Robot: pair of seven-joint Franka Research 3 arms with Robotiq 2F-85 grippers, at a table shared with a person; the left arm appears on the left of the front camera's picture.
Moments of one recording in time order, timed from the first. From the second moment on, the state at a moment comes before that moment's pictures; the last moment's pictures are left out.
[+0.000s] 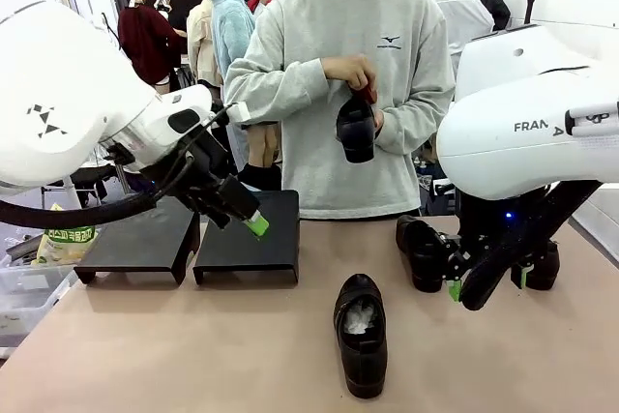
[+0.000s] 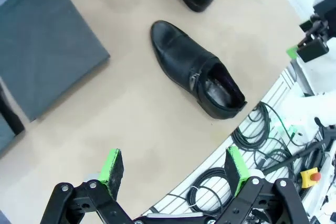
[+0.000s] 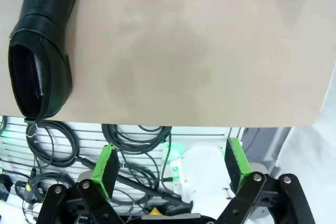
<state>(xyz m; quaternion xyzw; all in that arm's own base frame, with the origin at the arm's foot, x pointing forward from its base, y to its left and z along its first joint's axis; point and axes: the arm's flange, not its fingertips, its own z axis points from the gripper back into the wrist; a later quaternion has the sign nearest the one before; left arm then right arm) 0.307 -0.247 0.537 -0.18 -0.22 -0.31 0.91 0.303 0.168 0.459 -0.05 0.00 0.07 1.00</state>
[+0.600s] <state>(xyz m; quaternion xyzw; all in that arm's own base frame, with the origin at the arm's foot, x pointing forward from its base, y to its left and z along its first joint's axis) 0.280 -0.317 0.488 -0.17 -0.15 -0.27 0.93 0.303 0.168 0.459 -0.05 0.00 0.06 1.00</state>
